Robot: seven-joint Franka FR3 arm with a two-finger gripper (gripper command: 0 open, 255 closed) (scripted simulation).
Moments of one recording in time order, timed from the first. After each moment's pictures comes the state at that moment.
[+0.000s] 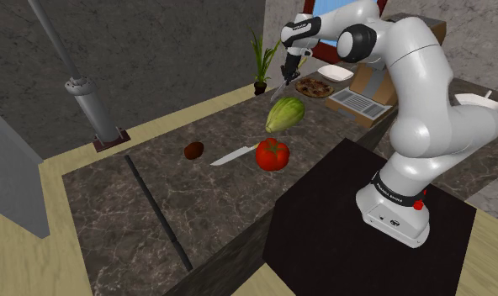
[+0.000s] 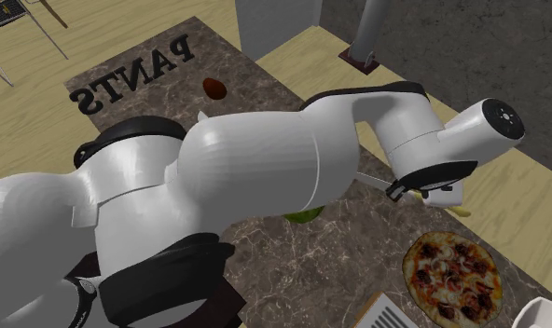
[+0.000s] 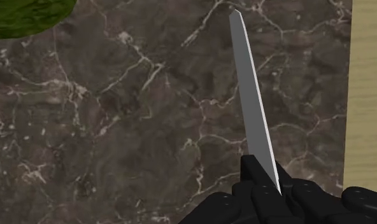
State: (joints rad) arm -0.50 1.03 0.00 -0.99 0.11 2.00 1.10
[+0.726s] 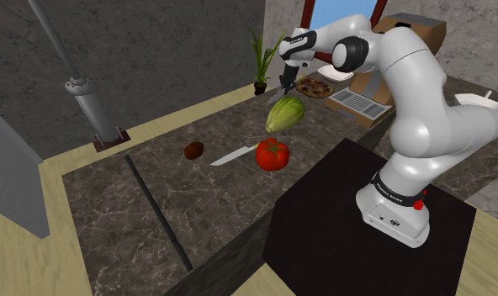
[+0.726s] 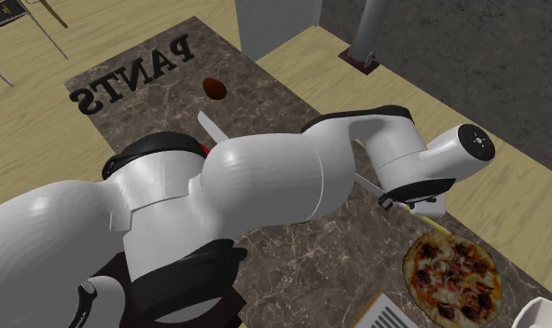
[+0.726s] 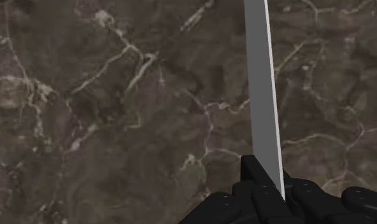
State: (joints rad) arm -0.50 1.14 0.01 -0.95 0.11 2.06 1.09
